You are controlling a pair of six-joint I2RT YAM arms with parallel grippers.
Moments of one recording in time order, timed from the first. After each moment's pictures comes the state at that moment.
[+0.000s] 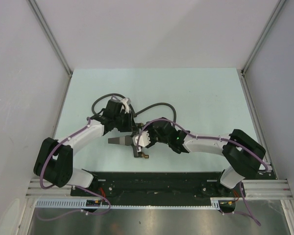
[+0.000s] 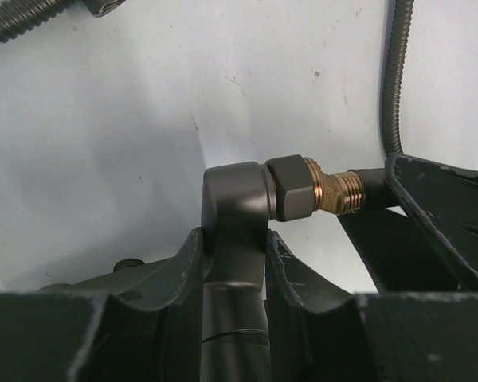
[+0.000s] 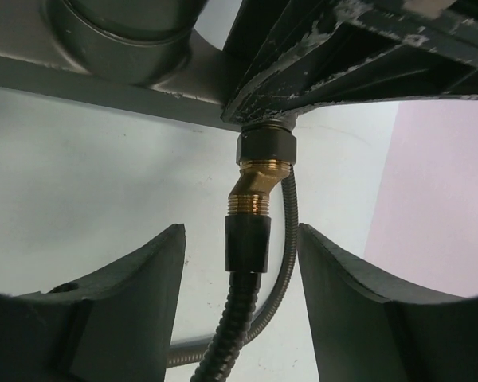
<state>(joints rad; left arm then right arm) -0.43 1.40 0.83 -0.31 0.28 -0.45 0.98 1.58 0.86 0.17 0.00 -1.12</state>
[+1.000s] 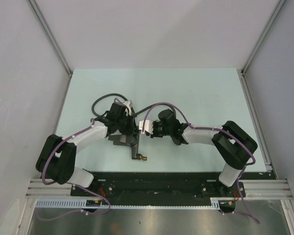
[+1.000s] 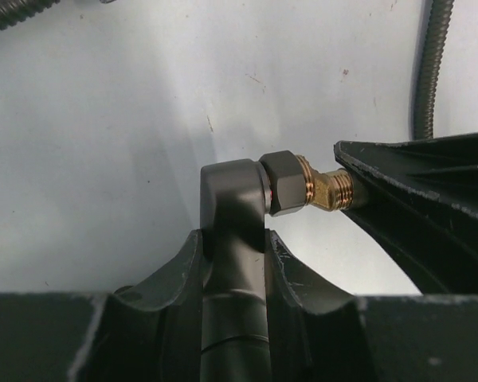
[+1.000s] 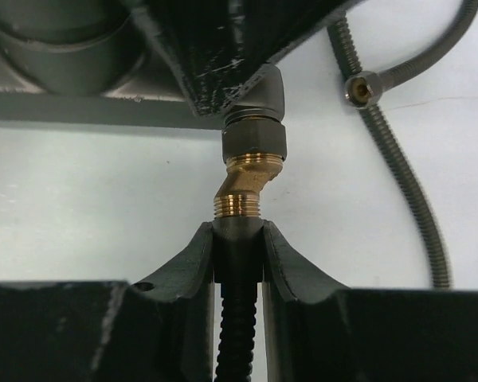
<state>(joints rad) -0.47 1.44 0.81 -0.26 0.23 -0.47 0.84 1.72 0.88 0.25 -0.27 -0.79</state>
